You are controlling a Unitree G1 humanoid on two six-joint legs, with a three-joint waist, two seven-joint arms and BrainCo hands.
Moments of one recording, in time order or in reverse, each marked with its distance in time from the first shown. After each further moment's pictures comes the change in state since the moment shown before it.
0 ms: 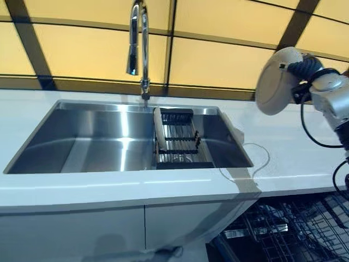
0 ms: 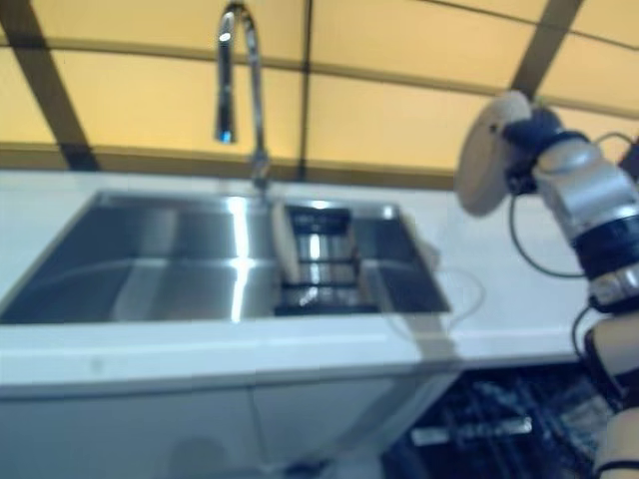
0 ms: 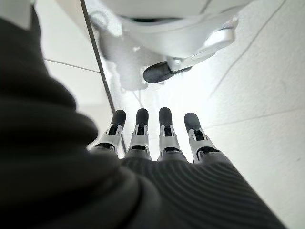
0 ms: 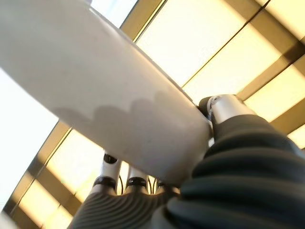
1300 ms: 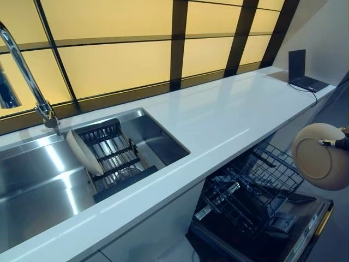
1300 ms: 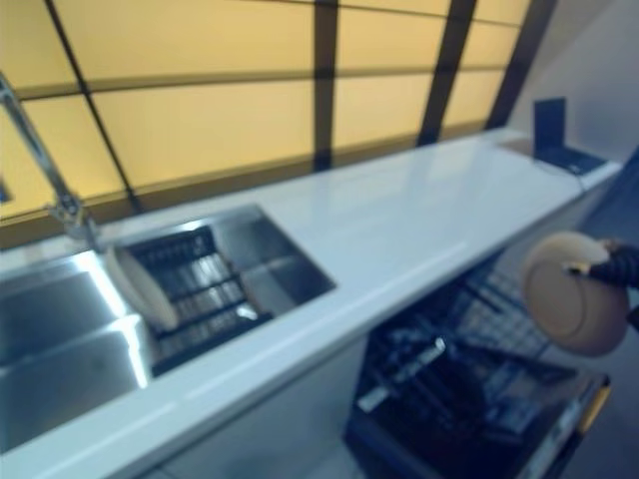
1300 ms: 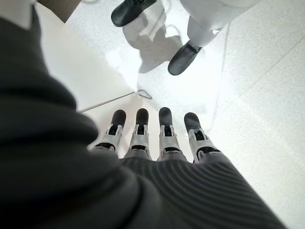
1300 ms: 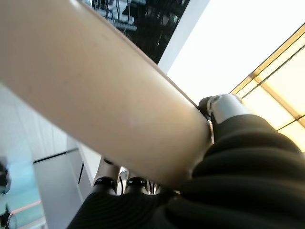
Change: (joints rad) left arm 0.005 0.004 0.048 0.004 0.117 0.001 -0.066; right arm 1.232 -0.276 -0.794 -0.453 -0.154 -0.237 0.458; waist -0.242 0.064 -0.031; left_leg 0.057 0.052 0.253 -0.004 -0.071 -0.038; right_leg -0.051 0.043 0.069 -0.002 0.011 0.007
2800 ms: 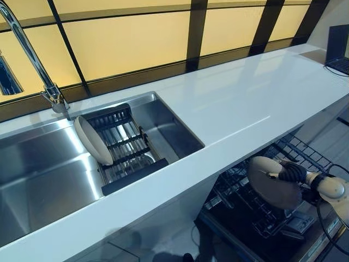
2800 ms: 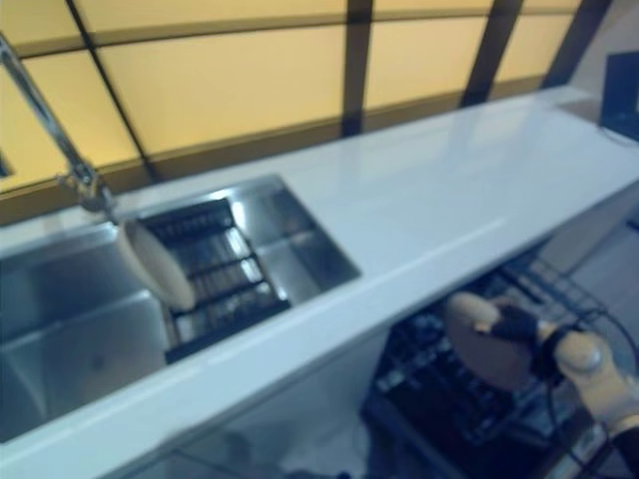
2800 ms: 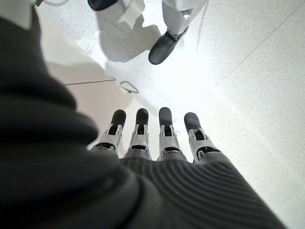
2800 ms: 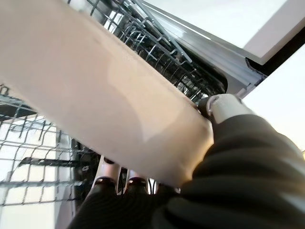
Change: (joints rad) left arm -0.014 0.030 0.018 -0.027 0.077 -0.034 -0.011; right arm -0.130 0.283 0.346 0.055 -0.312 -0.204 -0.053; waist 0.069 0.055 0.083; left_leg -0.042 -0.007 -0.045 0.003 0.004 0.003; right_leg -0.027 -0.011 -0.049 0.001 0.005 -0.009
